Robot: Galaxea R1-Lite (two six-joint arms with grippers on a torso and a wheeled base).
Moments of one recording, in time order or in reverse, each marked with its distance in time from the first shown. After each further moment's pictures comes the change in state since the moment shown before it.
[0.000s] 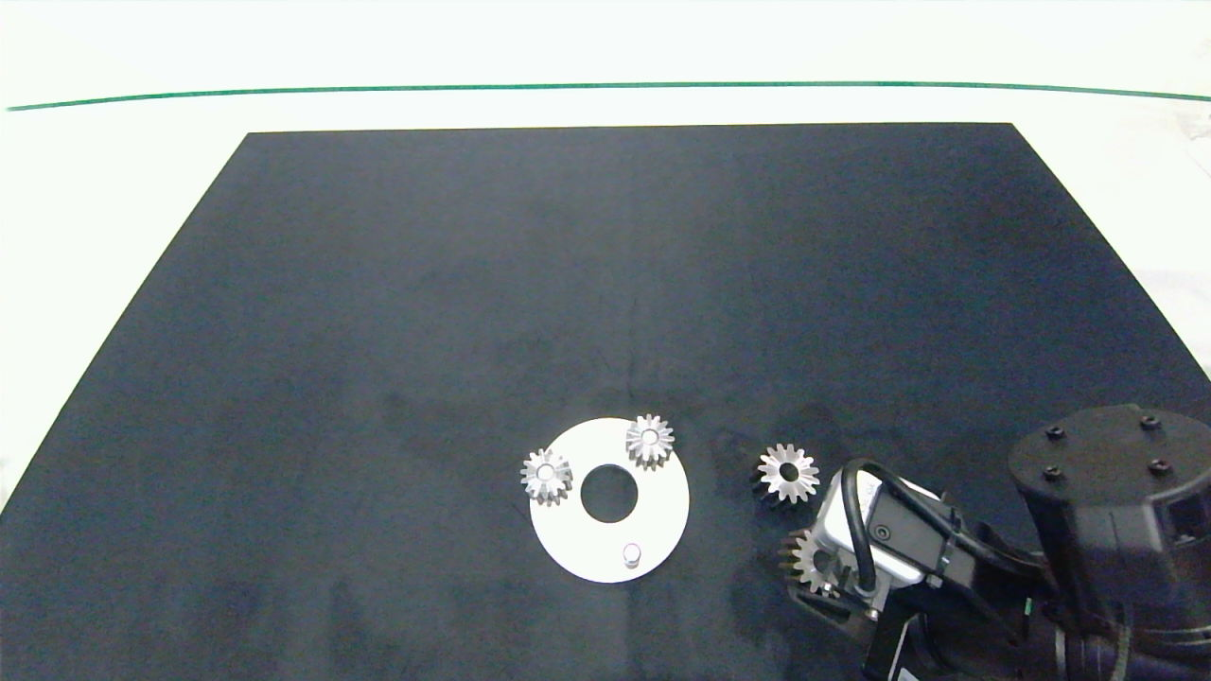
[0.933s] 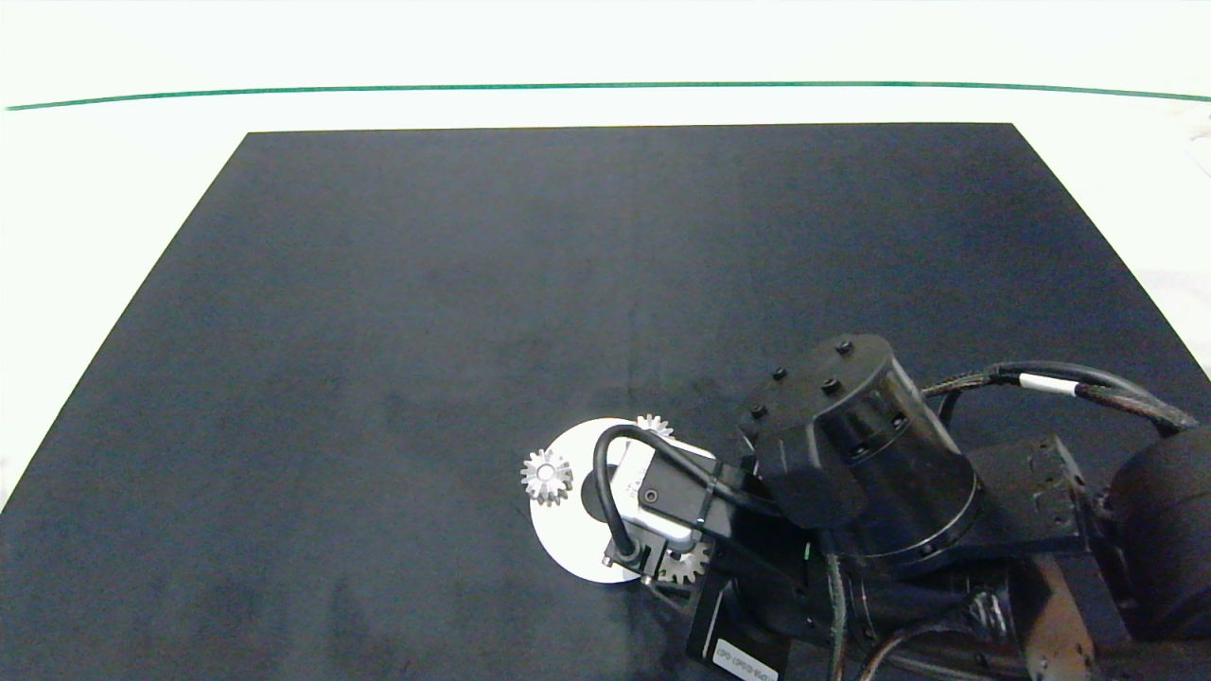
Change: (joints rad) left arm 0.000 0.000 -0.001 0.000 -0.002 0.000; right arm 0.151 0.273 -0.426 0.264 0.000 0.032
